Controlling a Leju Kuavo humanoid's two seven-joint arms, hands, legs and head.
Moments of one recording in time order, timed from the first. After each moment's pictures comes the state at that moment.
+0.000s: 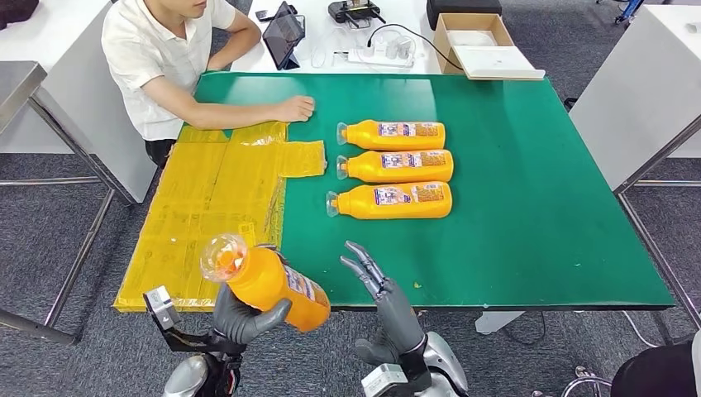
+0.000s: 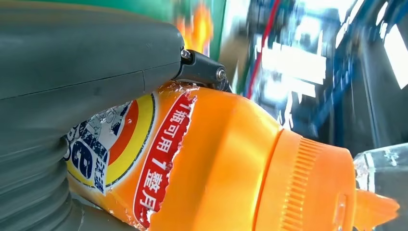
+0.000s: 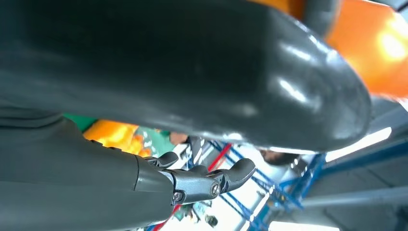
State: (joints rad) left arm 0.00 -0.13 -0.28 -1.39 0.31 -0.23 -0.50; right arm -0.02 -0.04 0.51 -1.39 0.37 -0.23 -0.67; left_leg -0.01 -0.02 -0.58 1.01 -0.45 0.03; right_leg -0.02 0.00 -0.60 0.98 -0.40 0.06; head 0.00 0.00
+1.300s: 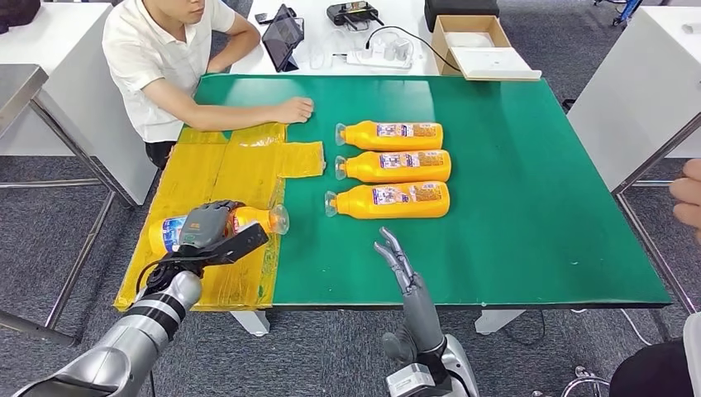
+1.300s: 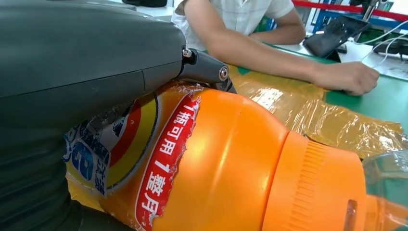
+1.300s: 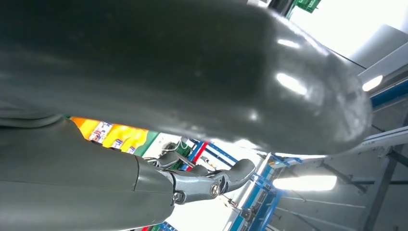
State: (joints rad) left arm -0.60 -0.02 -0.21 -0.58 -0.89 0.33 -0.18; right arm 0.03 -0.05 0.47 -1.51 0.31 -0.29 -0.67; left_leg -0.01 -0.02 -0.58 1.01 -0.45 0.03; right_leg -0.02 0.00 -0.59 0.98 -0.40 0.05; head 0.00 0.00
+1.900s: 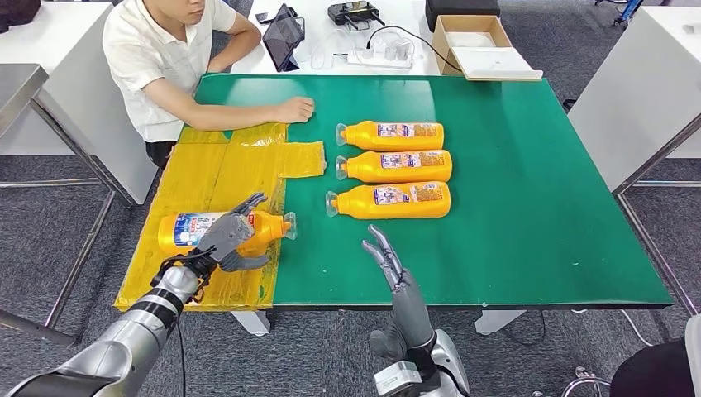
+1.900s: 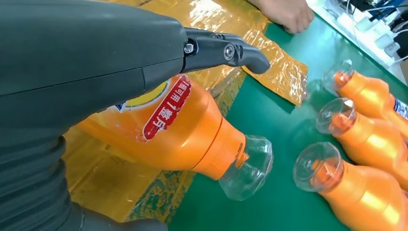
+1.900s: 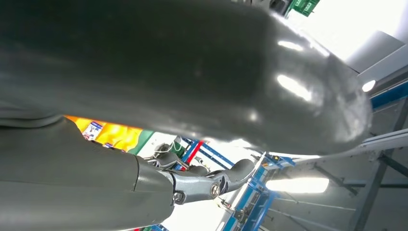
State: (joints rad) left arm -0.62 -0.03 -0.13 -0.51 -0.59 -0.04 -0.47; right arm -0.03 -0.06 0.56 -1.45 0.28 -0.37 -0.67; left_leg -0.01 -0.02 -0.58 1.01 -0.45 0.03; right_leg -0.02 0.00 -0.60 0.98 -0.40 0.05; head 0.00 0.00
